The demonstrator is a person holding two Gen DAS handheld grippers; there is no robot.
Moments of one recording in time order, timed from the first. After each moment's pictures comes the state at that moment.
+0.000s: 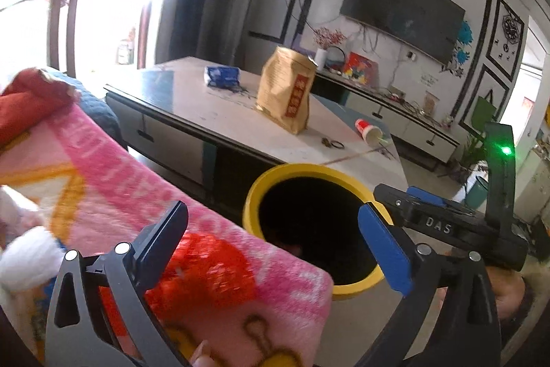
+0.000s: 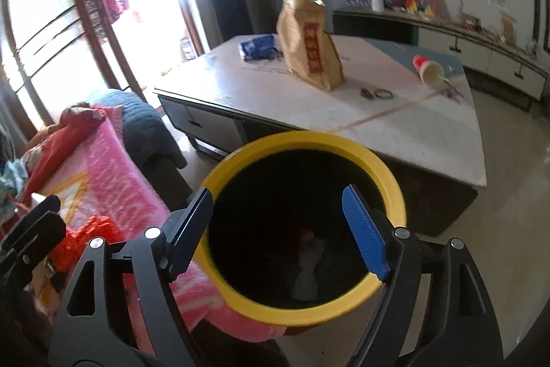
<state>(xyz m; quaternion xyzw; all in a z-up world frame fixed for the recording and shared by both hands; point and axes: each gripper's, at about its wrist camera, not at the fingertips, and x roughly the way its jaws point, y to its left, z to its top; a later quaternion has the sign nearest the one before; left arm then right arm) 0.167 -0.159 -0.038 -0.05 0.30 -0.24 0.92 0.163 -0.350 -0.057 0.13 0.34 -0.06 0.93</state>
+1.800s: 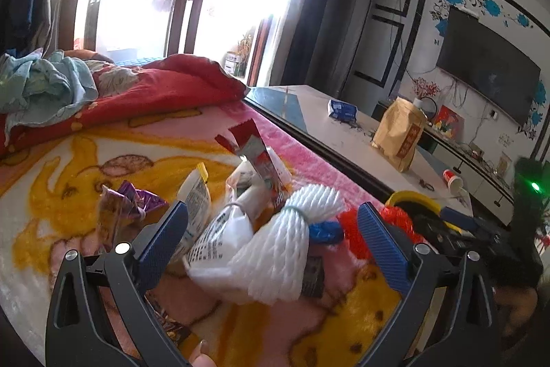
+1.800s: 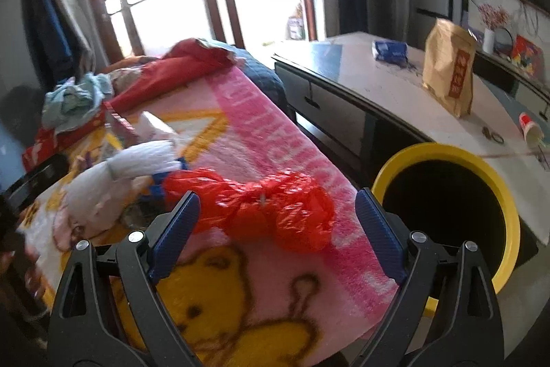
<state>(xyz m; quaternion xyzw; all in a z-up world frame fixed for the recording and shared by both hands) 0.092 0.041 -0.028 -0.10 0.27 -0.05 0.96 0.163 -0.175 -0.052 0.04 0.35 0.13 0.93</state>
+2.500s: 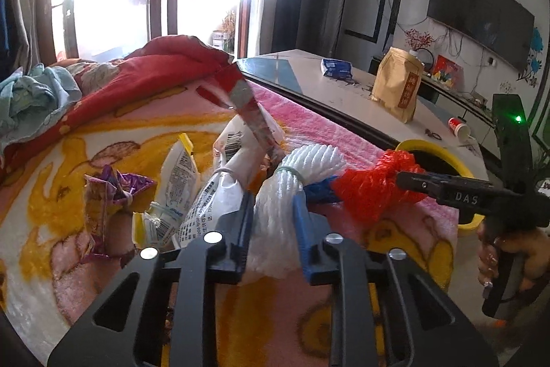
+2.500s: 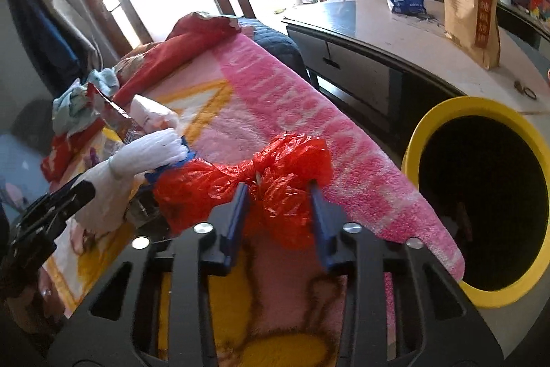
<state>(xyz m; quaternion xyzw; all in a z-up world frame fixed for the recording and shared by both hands) 0.100 0.021 -0.050 -0.03 0.33 -0.06 0.94 0.187 -0.176 -0.083 0.09 0.42 0.19 0.88</state>
